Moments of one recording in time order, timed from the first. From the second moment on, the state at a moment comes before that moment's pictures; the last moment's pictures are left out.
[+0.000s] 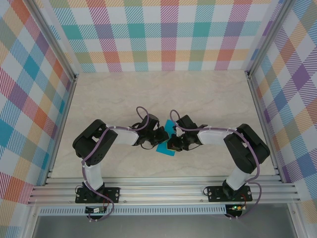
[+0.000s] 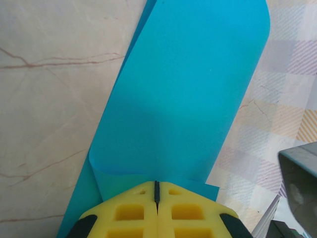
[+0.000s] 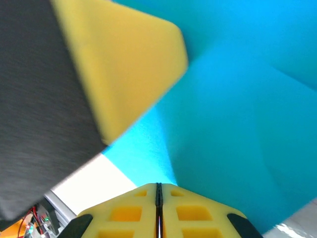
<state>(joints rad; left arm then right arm) -0.70 1.87 0.87 0.18 0.38 -1.09 0.66 1.67 0.78 -0.22 -0.52 0.77</state>
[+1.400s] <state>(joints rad) -0.70 1.87 0.87 0.19 0.39 -1.07 0.66 1.64 0.69 -0.15 -0.55 0.73</state>
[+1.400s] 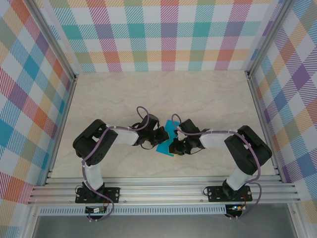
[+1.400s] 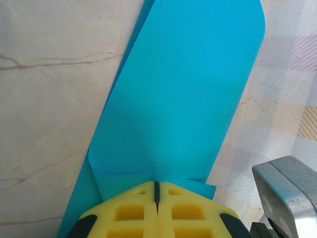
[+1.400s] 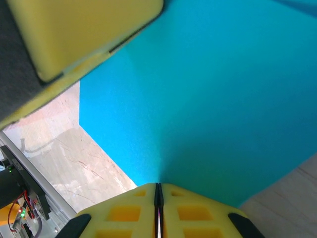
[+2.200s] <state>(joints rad) -0.70 1.88 0.87 0.19 0.40 -1.07 0.66 1.56 0.55 -0.04 -0.56 0.69</state>
